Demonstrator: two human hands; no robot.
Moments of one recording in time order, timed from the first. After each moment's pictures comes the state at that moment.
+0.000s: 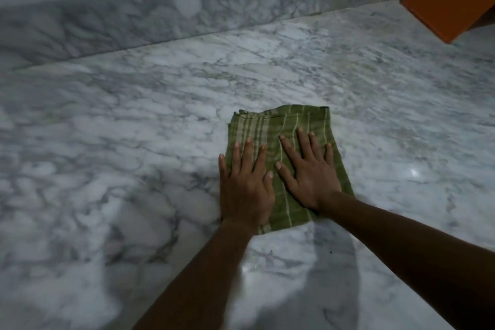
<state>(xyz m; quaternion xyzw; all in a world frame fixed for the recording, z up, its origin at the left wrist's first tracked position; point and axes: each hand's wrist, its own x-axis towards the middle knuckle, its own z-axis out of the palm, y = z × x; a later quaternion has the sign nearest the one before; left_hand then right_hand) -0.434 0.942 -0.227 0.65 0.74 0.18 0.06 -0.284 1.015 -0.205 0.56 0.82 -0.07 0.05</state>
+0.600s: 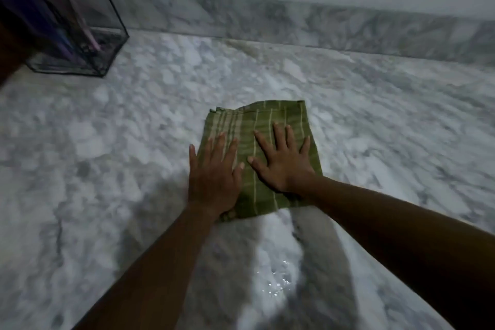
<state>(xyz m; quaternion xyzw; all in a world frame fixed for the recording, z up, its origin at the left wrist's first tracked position) -0.845 0.581 -0.227 0.43 0.90 0.07 -0.02 -0.745 0.737 -0.205 0.29 0.94 -0.11 0.10</state>
